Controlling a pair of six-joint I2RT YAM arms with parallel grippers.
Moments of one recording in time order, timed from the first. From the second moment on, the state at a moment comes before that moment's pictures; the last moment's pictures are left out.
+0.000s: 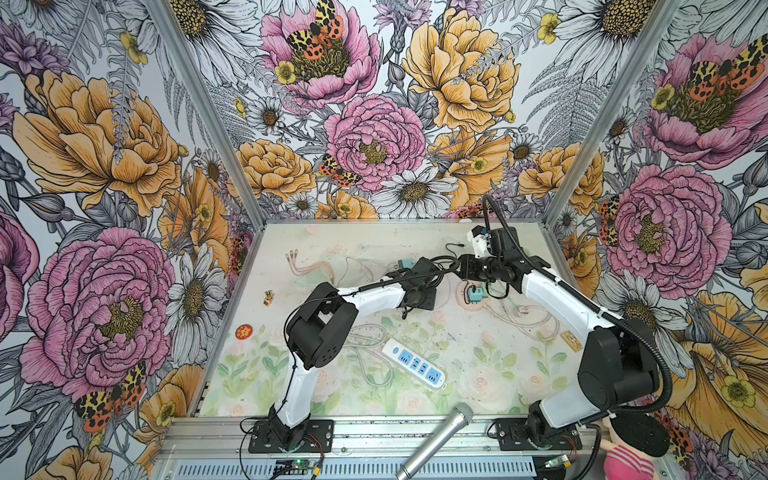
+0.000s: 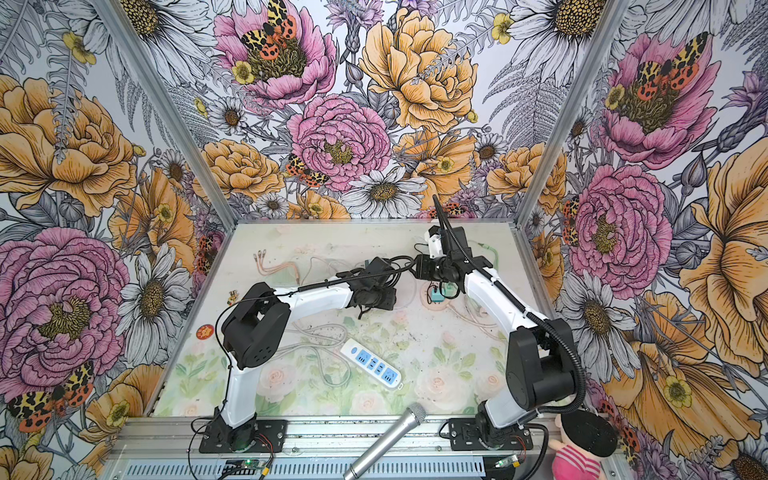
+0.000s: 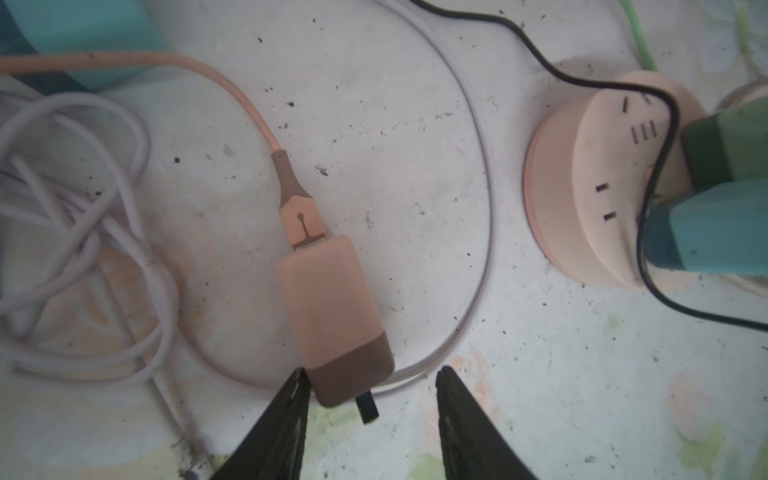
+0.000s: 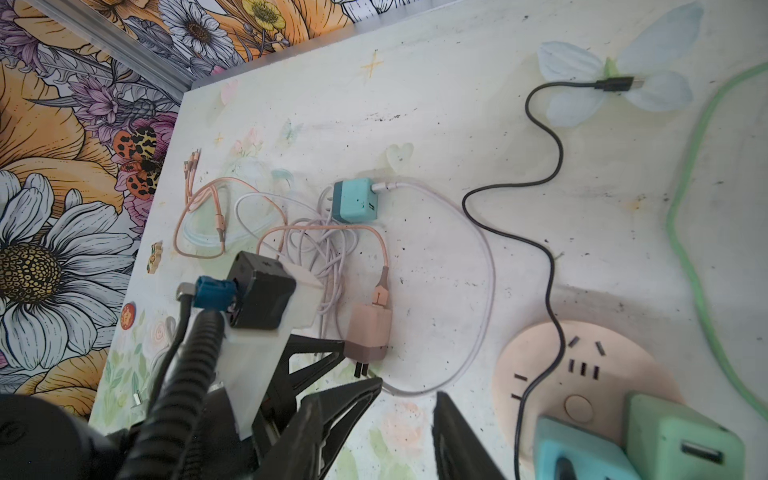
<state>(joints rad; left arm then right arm) -0.79 2.07 1.48 -0.41 -0.05 -0.51 0.25 1.54 1.18 -0.45 -0.40 0.33</state>
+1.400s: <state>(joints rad) -0.77 1.51 0.96 -0.04 -0.02 -0.26 0.33 1.51 1.16 -0.45 -0.65 0.33</state>
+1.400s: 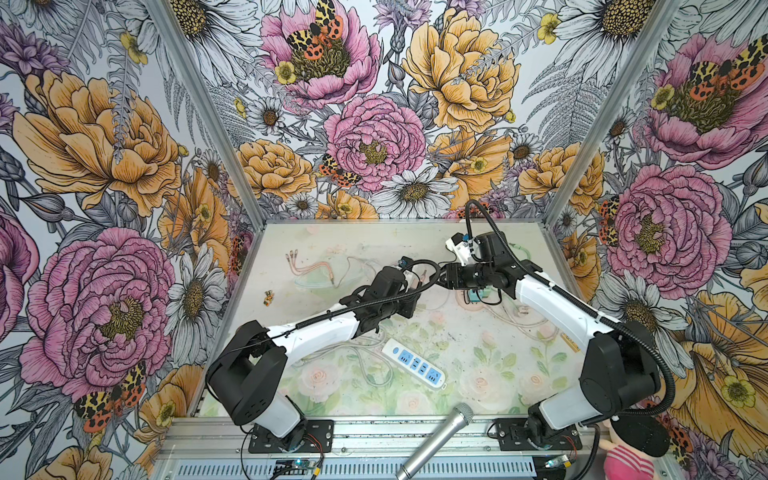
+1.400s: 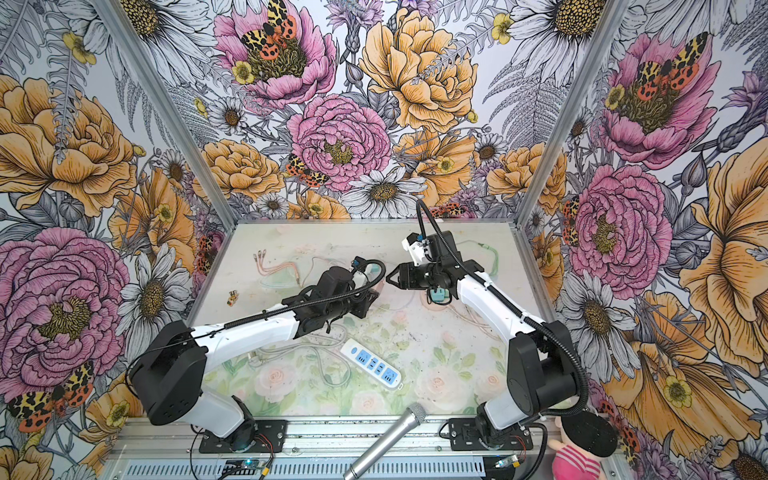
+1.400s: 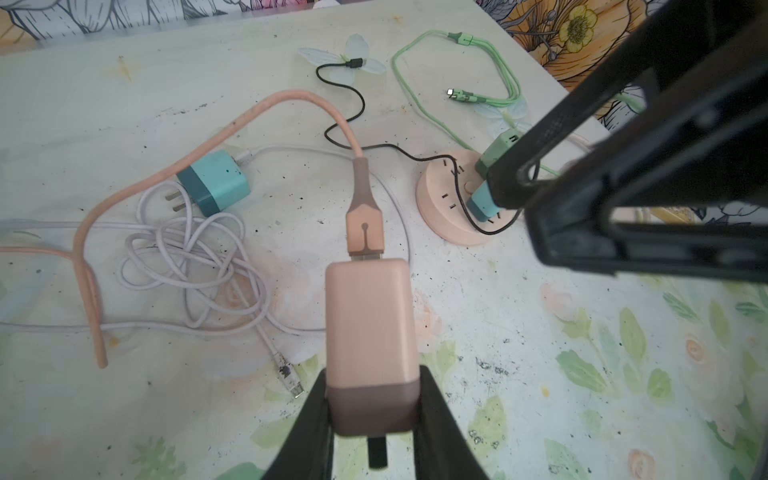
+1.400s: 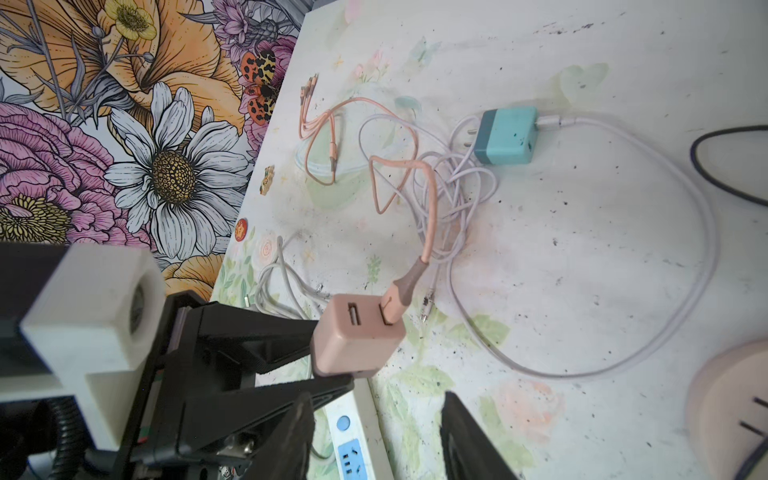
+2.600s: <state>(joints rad) -0.77 0.82 0.84 -0.27 -0.34 -0.10 0.42 1.39 1.16 -0.41 -0.66 0.38</state>
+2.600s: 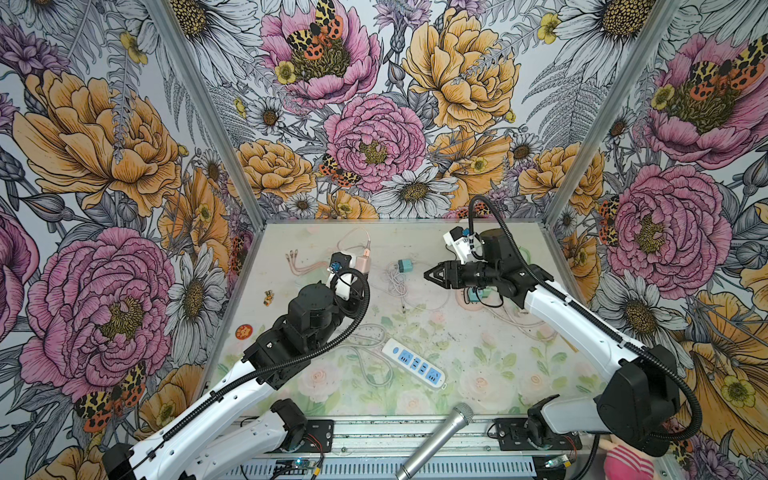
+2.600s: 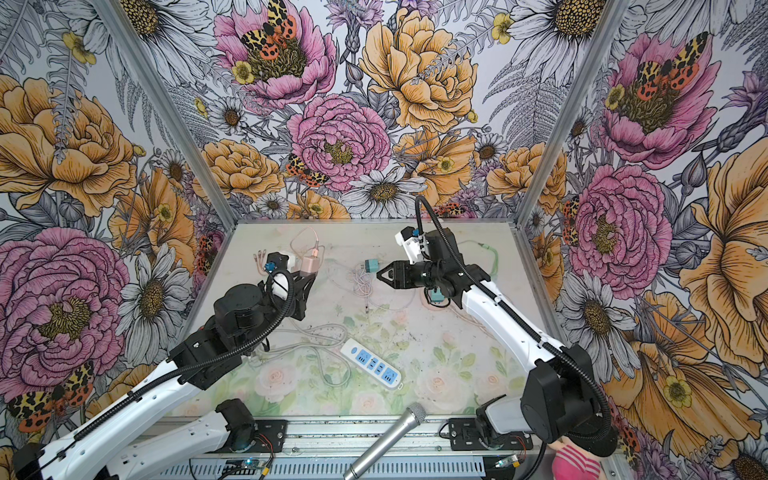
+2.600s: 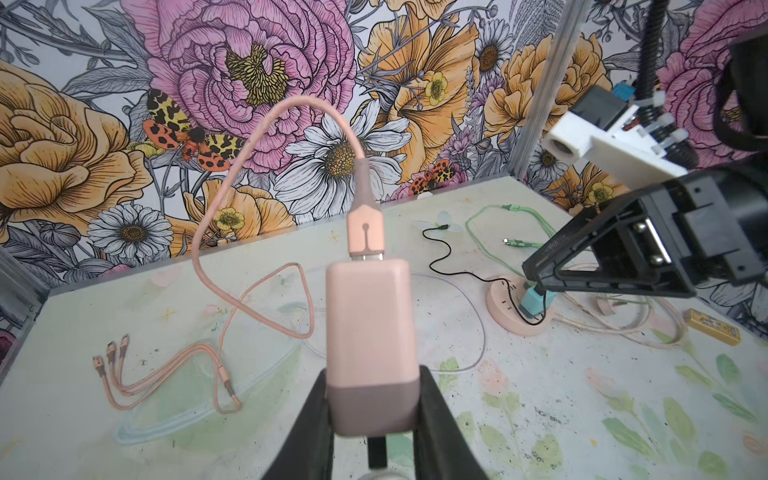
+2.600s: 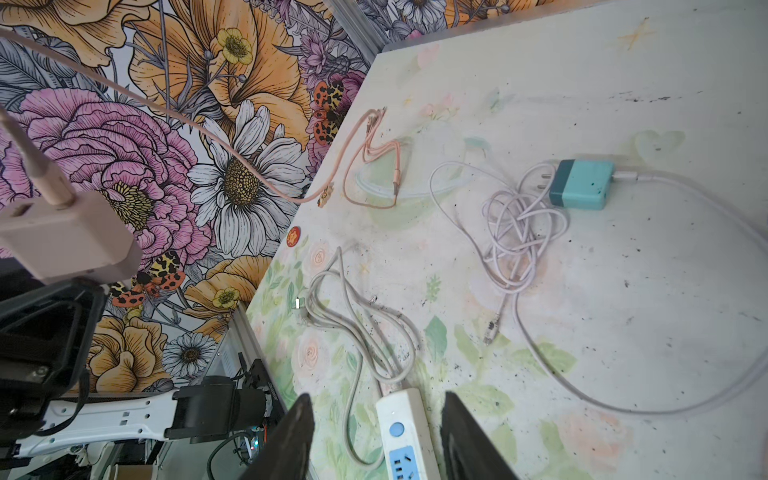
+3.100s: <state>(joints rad) -0.82 0.93 0.65 -0.12 -0.27 -0.11 0.51 1.38 1.18 -0.32 -0.74 0.43</state>
